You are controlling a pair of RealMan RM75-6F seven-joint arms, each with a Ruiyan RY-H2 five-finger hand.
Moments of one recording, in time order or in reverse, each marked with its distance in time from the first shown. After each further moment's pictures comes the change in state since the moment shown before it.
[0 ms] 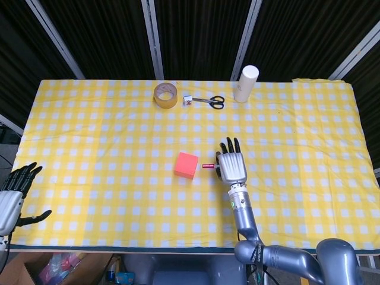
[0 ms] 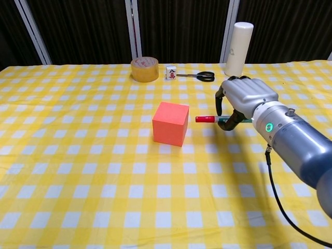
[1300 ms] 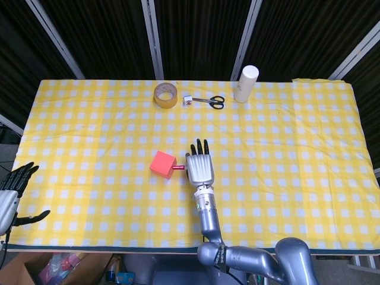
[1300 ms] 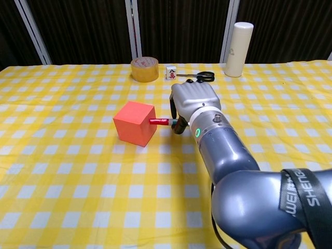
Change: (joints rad) left arm -0.003 0.035 0.004 -0.015 -0.012 -0.022 -0.103; right arm 0.179 -0.291 0.145 0.183 0.066 0.026 -0.133
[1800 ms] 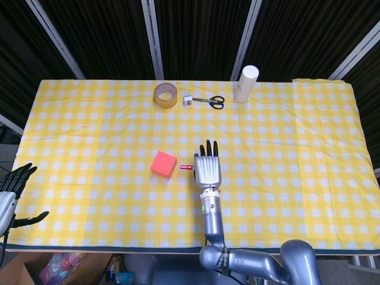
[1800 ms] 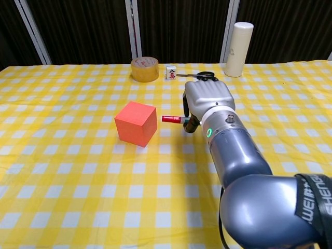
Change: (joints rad) left arm 0.009 0.006 0.005 -0.004 0.009 0.012 -0.009; right arm -0.051 0.015 -0.001 -0.084 0.011 0.099 -0.060
